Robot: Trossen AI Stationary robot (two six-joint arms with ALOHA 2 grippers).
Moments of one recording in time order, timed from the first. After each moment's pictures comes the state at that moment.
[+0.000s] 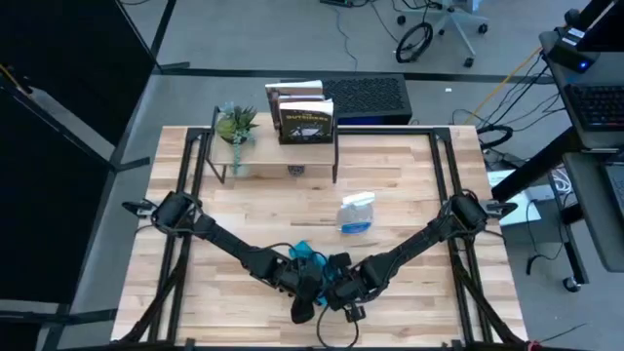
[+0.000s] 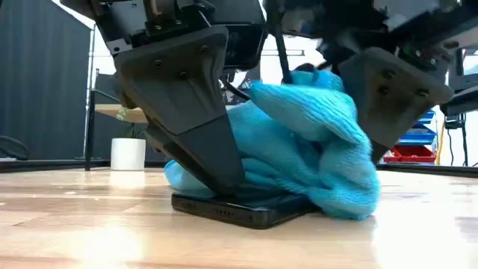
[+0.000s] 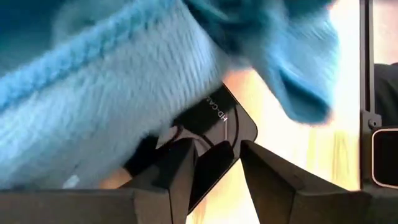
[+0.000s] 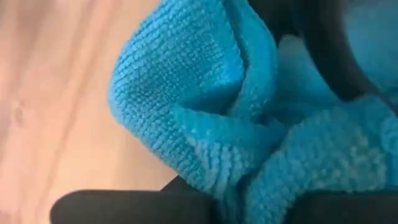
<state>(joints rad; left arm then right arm) -0.48 2.06 1.25 -0.17 0.01 -0.68 0.49 2.04 1.39 -0.65 0.11 0.24</state>
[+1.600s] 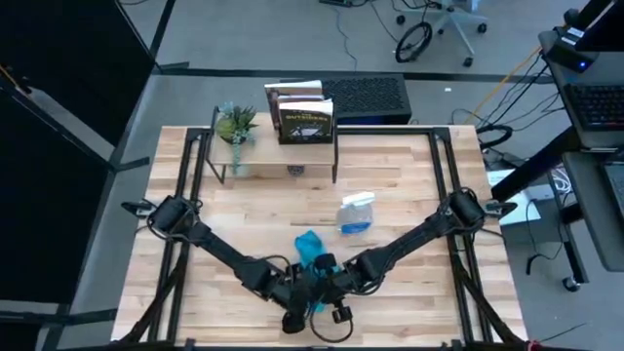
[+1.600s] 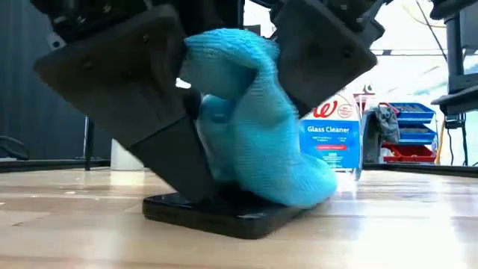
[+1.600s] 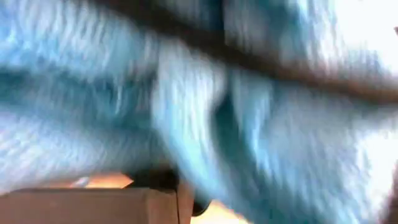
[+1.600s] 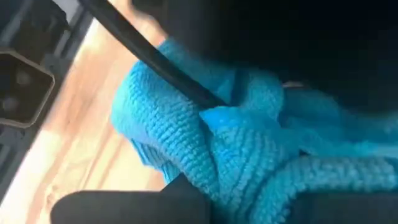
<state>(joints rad) -0.55 2.01 1.25 -0.22 -0.14 -0.56 0.47 2.02 1.39 -0.36 0.06 0.17</state>
